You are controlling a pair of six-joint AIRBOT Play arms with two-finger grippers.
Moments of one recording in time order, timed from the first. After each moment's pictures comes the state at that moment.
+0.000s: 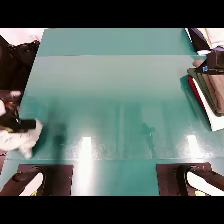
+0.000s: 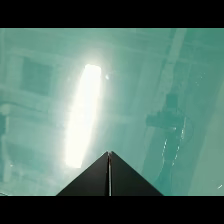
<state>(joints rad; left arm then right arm) 0.06 -0.84 0.91 1.69 -1.46 -1.62 -0.04 -1.15 1.75 -1.25 1.71 1.57</state>
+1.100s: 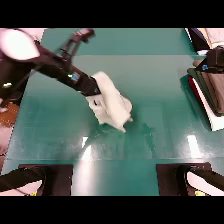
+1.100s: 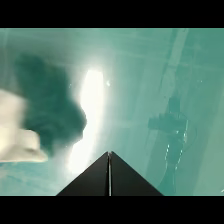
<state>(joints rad) -0.47 -1.34 1.61 1.08 -1.42 -1.42 -0.04 -1.15 1.75 -1.25 1.69 1.59</state>
